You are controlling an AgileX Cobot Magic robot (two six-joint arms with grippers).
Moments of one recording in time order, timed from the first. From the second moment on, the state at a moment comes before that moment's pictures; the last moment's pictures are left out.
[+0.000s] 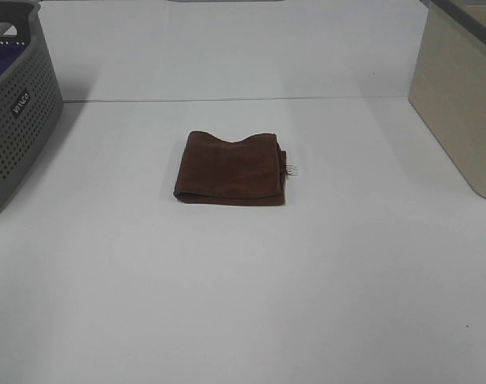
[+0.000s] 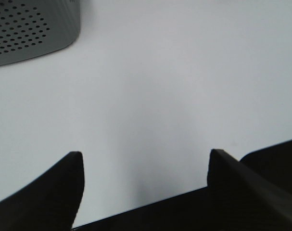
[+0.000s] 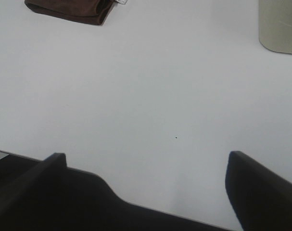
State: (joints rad) left arm -0.17 0.30 -0.50 -0.02 1.05 0.04; right arm 0.12 0.21 -0.51 0.12 1.07 -0.11
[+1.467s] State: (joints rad) left arm 0.00 -0.01 -0.50 -0.02 1.05 0.04; right arm 0.02 0.00 -0.51 0.14 1.06 -0.11
